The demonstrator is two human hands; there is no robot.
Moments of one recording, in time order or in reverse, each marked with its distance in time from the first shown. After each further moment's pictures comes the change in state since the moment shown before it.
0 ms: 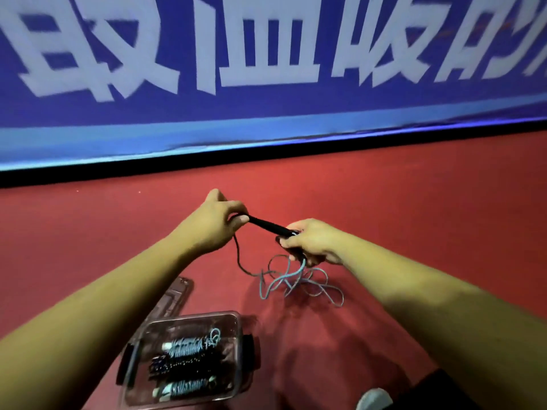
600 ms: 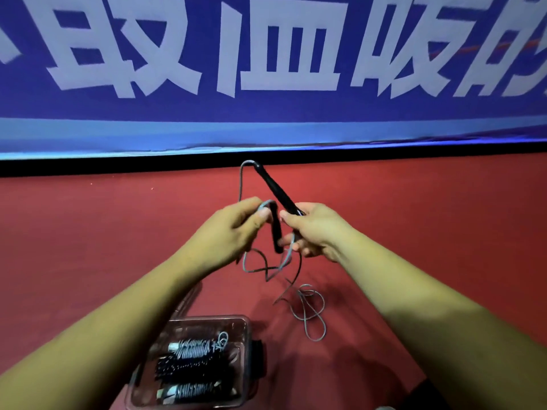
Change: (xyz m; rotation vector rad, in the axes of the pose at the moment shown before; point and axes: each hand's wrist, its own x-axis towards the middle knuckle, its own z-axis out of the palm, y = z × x) left_hand -0.042 0.017 -0.029 -0.453 0.089 0.084; right_hand -0.010 -0.065 0.032 0.215 0.171 -0.037
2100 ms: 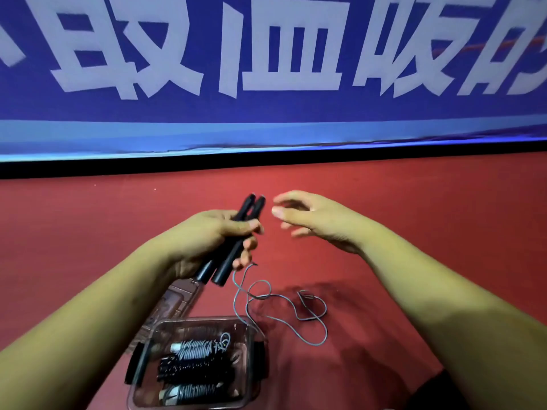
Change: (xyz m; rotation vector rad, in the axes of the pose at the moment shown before) left_hand -0.007 0.011 -0.017 -0.856 -0.250 -0.572; right_hand -0.014 -0.015 -0.018 -0.168 -0.241 -0.308
